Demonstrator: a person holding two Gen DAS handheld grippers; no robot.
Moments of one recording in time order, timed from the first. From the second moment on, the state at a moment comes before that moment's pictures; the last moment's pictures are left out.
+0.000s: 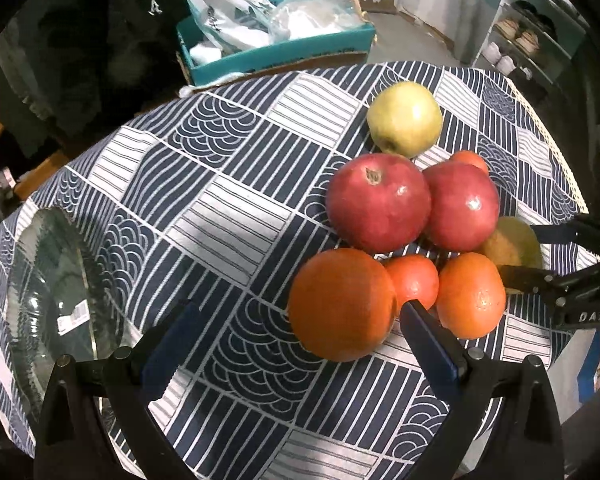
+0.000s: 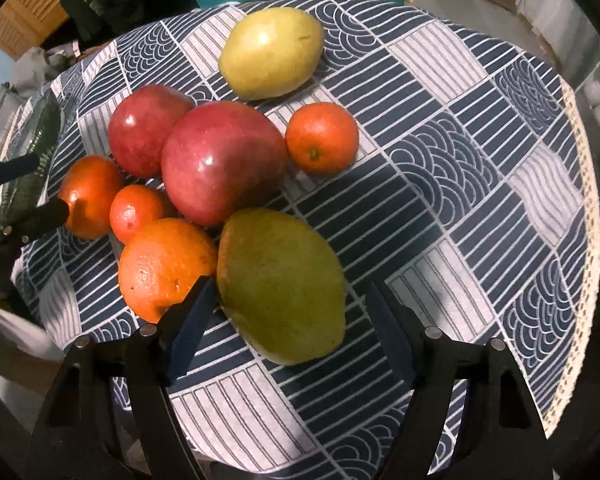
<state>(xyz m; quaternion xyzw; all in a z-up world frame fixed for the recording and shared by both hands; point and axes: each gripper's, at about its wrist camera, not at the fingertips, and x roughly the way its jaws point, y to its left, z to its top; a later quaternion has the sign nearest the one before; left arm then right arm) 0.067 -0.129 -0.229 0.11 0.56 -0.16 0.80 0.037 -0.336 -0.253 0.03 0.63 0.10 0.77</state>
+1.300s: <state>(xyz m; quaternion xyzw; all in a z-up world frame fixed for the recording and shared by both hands) 0.065 -0.138 -0.252 0.10 0.58 -0.20 0.78 0.042 -0.342 -0.250 -0.02 0.60 0.03 0.80</state>
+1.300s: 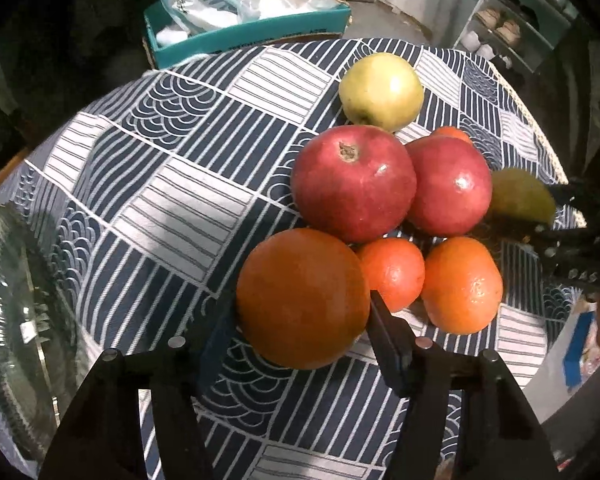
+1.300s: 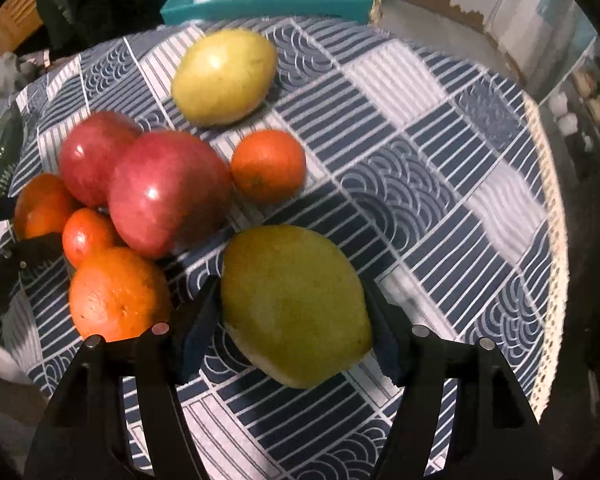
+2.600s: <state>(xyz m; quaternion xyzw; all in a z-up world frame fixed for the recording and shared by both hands) 0.031 -0.074 -0.114 0.08 0.45 -0.14 0.88 0.025 -0.275 -0.091 -0.04 0.41 0.07 0.91</state>
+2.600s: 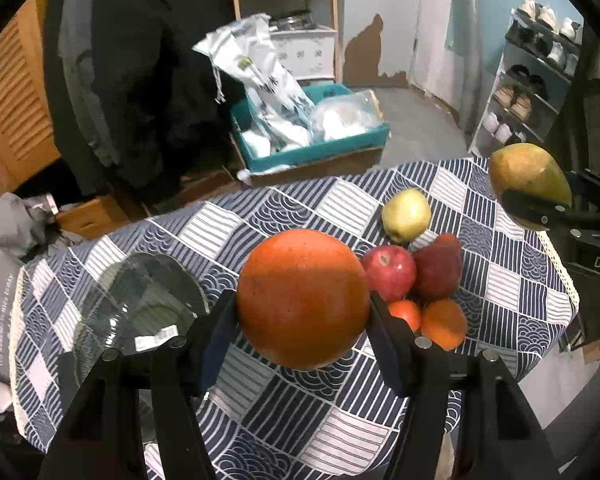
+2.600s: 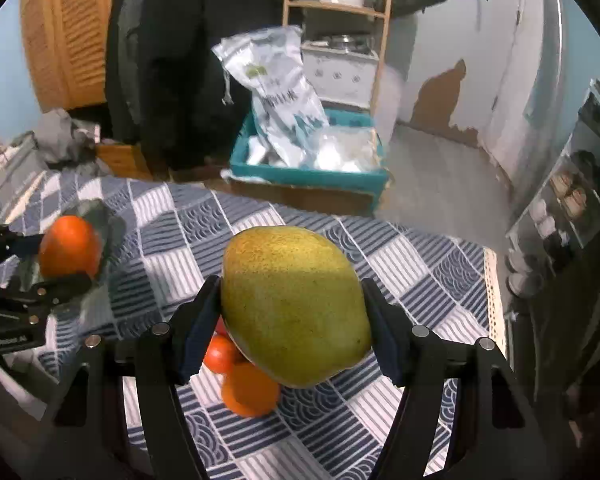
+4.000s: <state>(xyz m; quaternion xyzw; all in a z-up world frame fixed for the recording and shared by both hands) 0.037 0.063 -0.084 0.00 0.42 -0.02 0.91 0.074 -0.109 -0.062 -0.06 0.39 0.21 0.90</state>
